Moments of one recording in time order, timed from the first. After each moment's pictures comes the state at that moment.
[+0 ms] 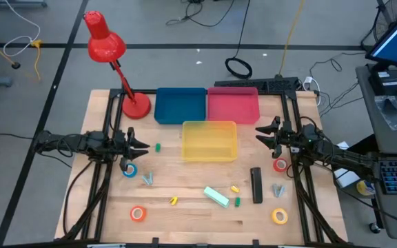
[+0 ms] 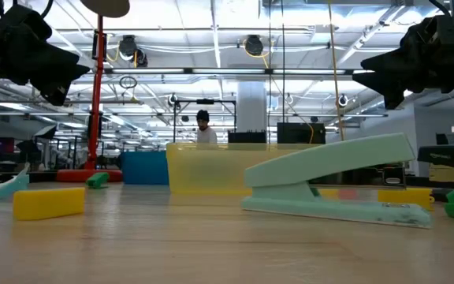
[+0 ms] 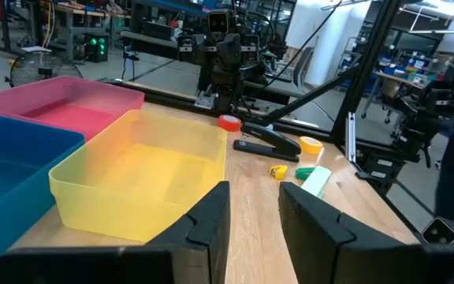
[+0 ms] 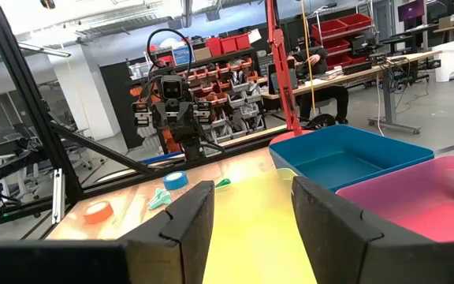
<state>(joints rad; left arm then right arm) -0.14 0.01 0.06 -0.09 -0.11 -0.24 -0.35 0.05 0.02 0.13 -0.18 0.27</state>
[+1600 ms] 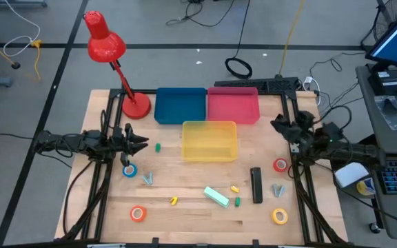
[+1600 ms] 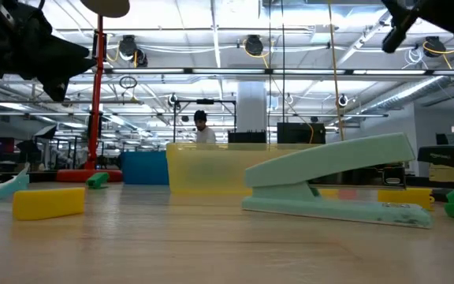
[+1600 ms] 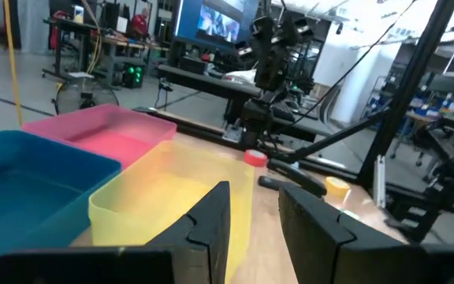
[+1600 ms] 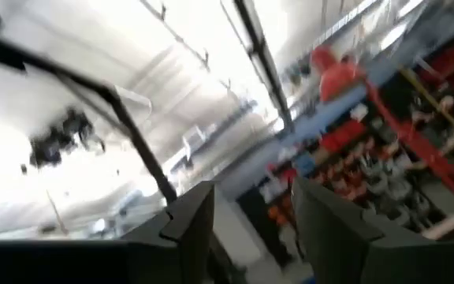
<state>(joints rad) -0.14 0.01 0.05 0.01 -0.24 -0.27 -0.16 0.22 0.17 0.62 -0.12 0.79</state>
